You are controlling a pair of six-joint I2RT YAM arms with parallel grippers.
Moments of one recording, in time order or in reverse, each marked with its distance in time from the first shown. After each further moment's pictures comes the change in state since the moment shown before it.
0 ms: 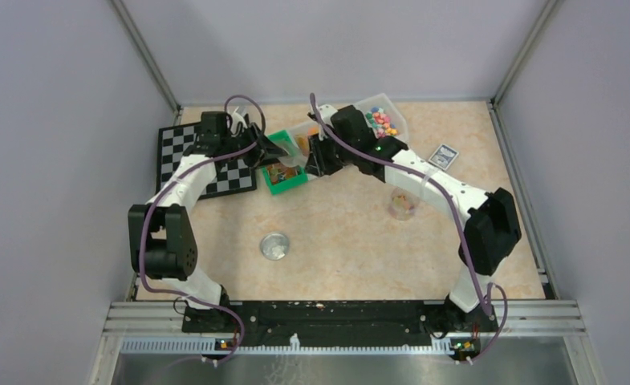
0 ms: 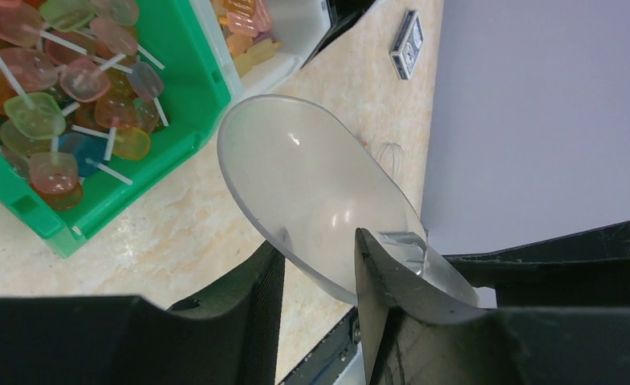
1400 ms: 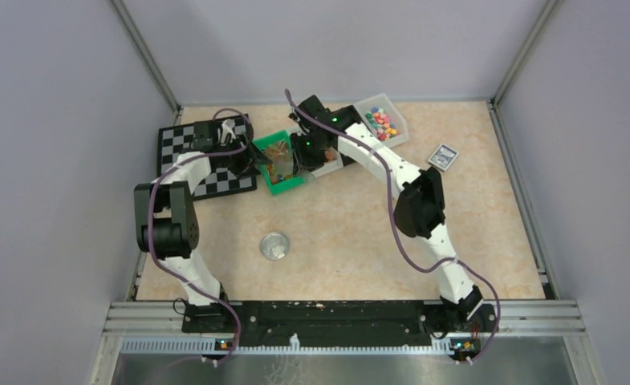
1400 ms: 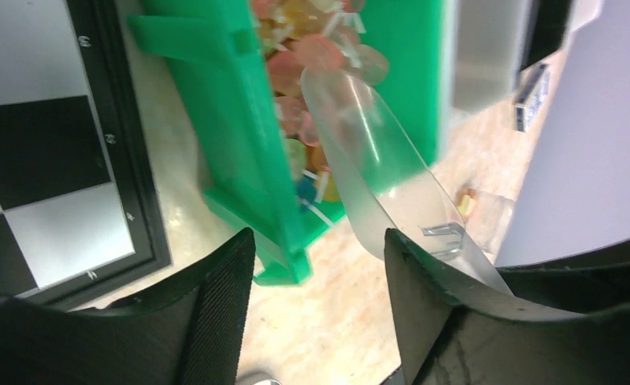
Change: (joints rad) left arm 0.116 0.205 0.004 -0.017 -0.107 0.145; right arm -0.004 0.614 0.801 -0.599 -0.007 0.156
